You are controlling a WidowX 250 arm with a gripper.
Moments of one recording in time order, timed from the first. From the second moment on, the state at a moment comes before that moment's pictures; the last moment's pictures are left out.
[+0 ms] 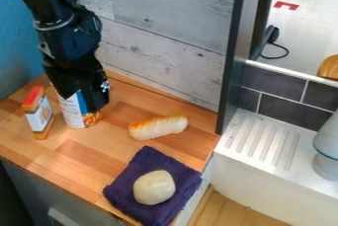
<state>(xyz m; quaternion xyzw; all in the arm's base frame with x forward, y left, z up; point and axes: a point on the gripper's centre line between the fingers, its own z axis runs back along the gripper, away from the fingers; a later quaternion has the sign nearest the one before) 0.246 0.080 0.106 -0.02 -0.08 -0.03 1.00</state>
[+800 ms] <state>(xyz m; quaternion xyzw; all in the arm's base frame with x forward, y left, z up) 0.221 0.151 0.069 0.02 -0.03 0.06 1.00</state>
